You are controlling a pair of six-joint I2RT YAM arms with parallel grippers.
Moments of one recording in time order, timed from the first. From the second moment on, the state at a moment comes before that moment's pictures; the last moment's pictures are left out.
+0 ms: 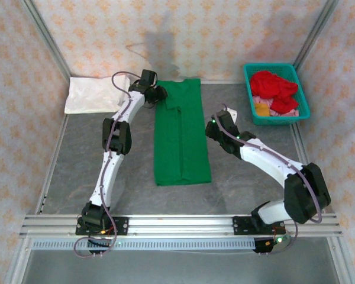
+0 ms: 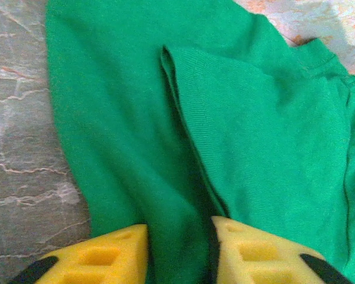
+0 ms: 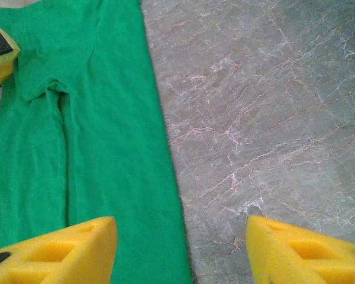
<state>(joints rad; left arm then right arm) -0.17 2.80 2.63 -0.69 0.24 -0.64 0.52 1.41 0.94 -0.31 0.30 0.66</state>
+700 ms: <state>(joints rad) -0.18 1.37 1.06 -0.25 0.21 -0.66 0.52 1.29 0.77 -0.24 -0.04 0.66</state>
